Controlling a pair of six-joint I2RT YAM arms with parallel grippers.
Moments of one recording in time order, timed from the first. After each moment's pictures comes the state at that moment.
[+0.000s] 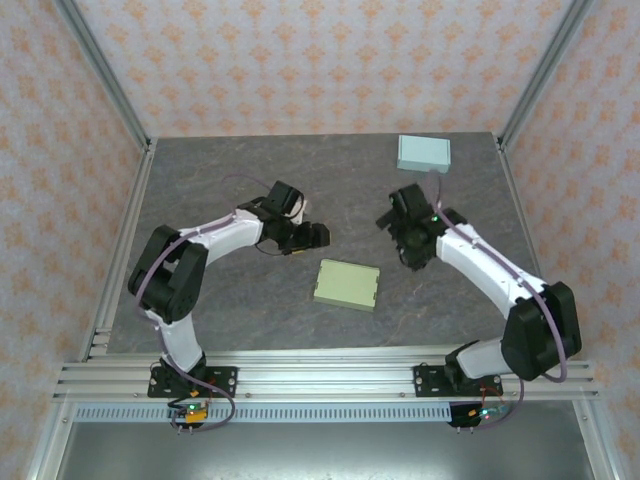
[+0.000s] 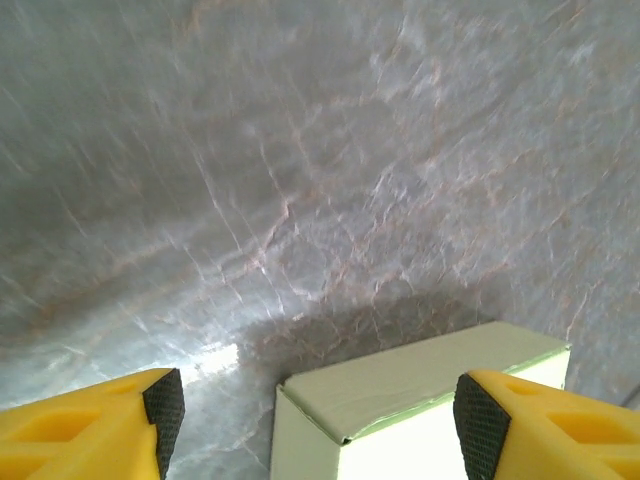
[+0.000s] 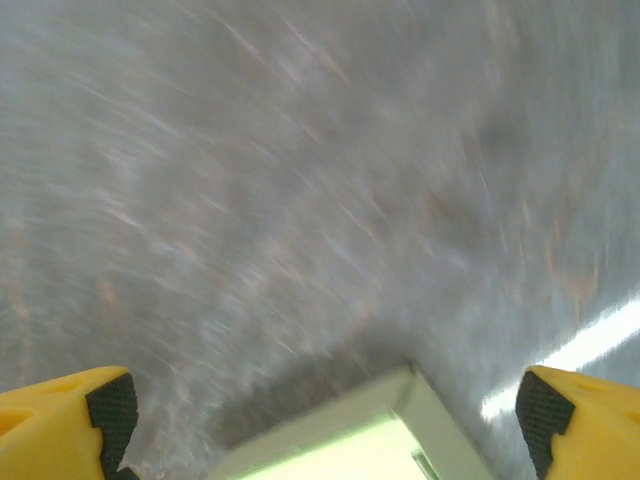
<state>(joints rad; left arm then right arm) -0.45 1.84 1.19 -0.45 0.45 -0.63 0.45 1.40 0.98 -0.75 0.02 1.40</state>
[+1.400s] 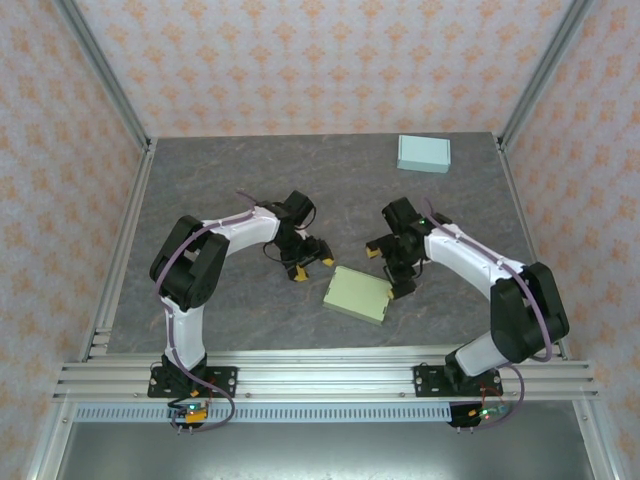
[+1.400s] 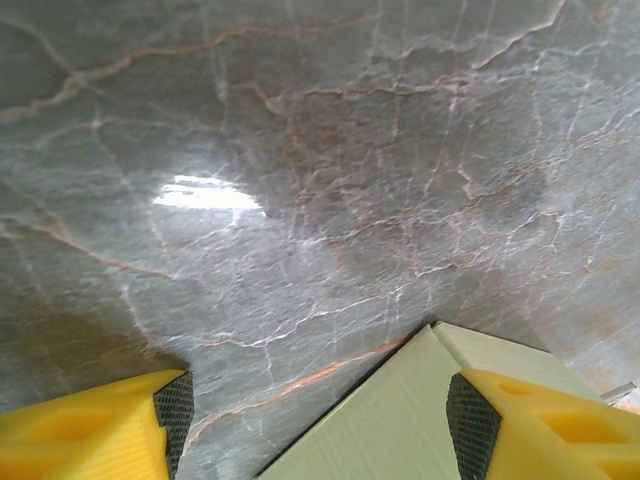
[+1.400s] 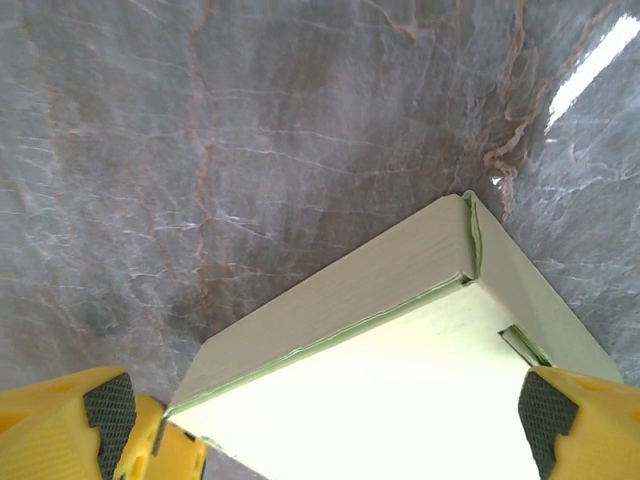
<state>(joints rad) -0.50 1.96 1.28 -0.71 0.50 -0.96 0.44 1.49 1.00 -0.87 -0.25 1.56</state>
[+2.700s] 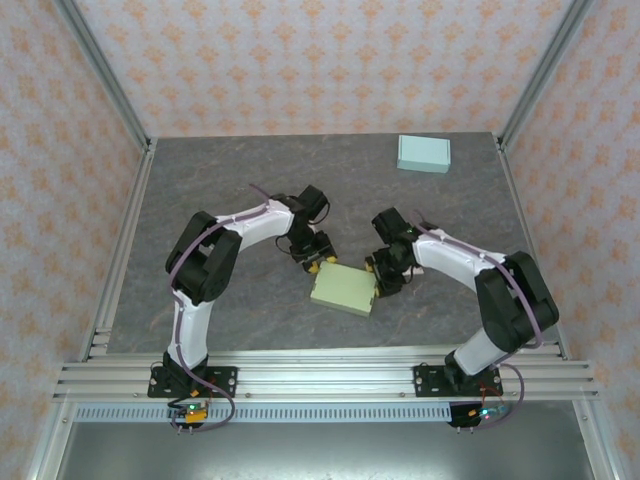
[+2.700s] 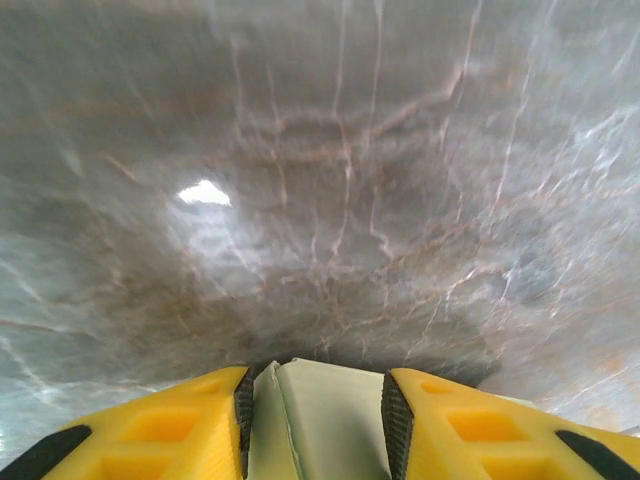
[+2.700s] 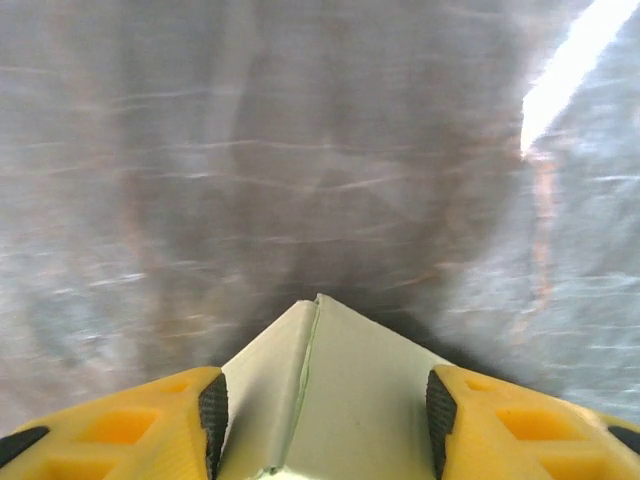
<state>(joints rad) -0.54 2.05 1.45 -0.79 0.44 -1.02 0.50 1.58 0.95 -0.72 -0.23 1.74</state>
